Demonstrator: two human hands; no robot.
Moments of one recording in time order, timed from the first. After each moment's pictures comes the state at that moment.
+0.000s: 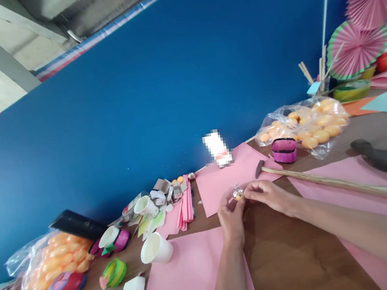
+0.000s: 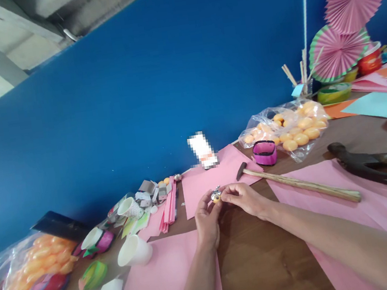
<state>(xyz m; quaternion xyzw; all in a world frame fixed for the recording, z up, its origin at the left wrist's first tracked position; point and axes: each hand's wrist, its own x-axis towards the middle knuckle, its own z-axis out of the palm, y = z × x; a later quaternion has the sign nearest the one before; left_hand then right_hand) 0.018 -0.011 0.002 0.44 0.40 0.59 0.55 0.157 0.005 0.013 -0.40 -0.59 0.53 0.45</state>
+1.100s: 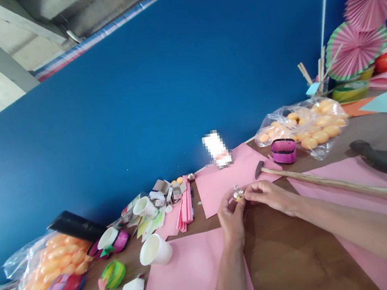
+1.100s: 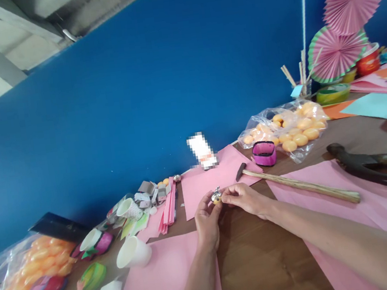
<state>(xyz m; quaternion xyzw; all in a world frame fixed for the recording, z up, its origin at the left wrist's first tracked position) 0.019 -0.013 0.008 0.45 0.41 0.58 0.55 0.161 0.007 0.009 -0.40 -0.57 0.57 0.44</state>
